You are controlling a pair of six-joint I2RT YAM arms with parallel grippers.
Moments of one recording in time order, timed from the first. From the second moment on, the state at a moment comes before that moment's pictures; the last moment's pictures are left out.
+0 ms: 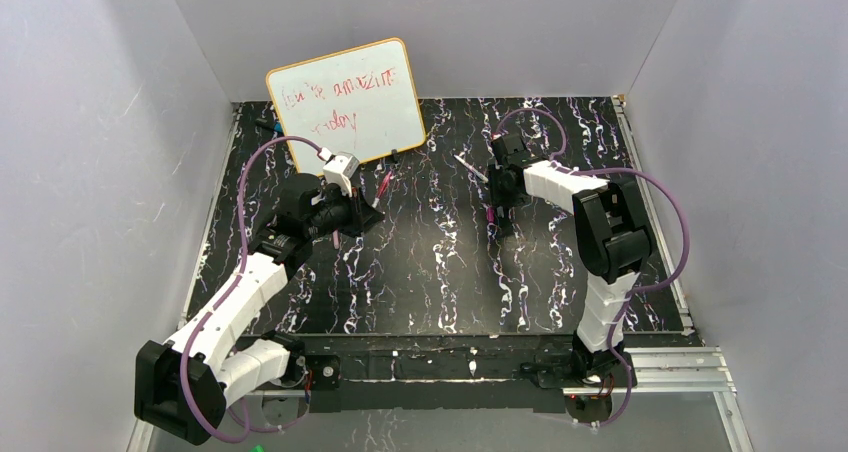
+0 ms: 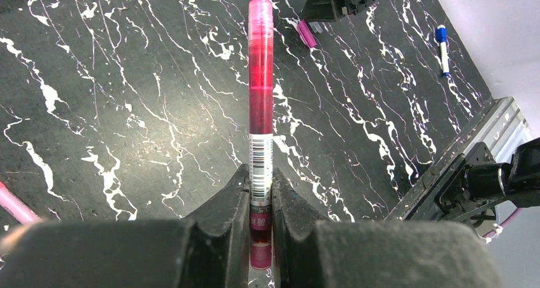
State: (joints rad) left arm -0.37 1.03 0.74 -0.17 0.42 -0.26; right arm 0.40 1.92 1.28 -0.43 0.12 0.24
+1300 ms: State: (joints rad) left arm -0.37 1.03 0.74 -0.17 0.43 -0.26; right arm 0.45 1.94 1.28 -0.40 0.23 0.24
